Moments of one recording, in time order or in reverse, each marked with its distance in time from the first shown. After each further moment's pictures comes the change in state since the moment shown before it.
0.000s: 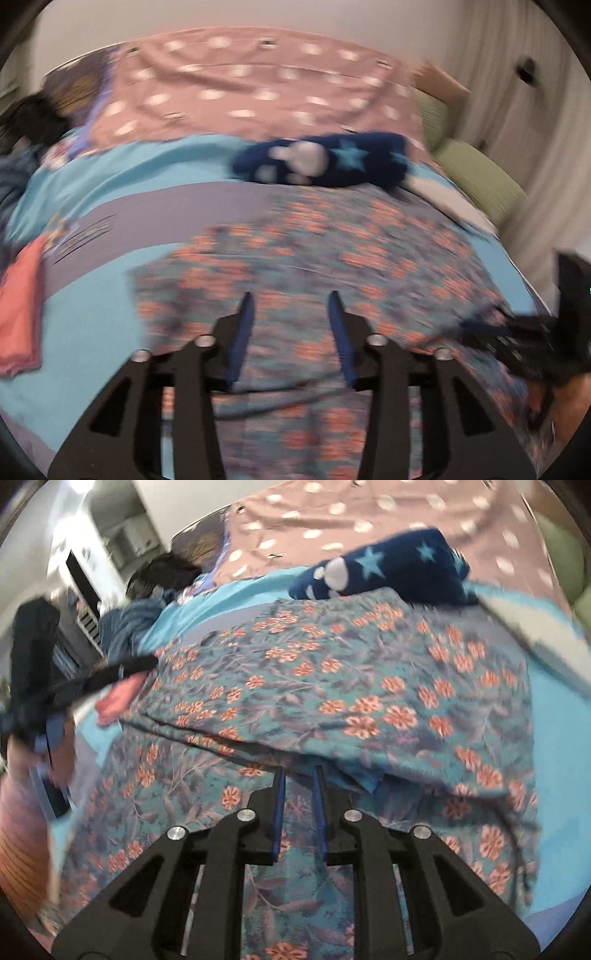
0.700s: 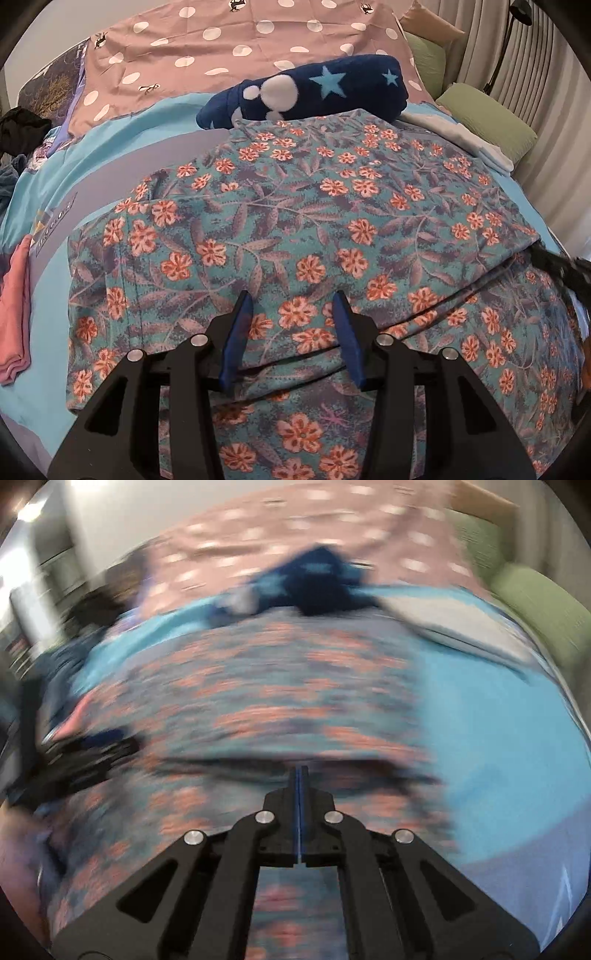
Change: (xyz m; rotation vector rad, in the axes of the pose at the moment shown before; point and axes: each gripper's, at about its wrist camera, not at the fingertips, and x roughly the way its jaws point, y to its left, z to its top) left arm 0.061 -0.025 -0.028 0.059 0.152 0.084; right arm -0.032 -0.009 -0.020 0.078 -0.102 -0.230
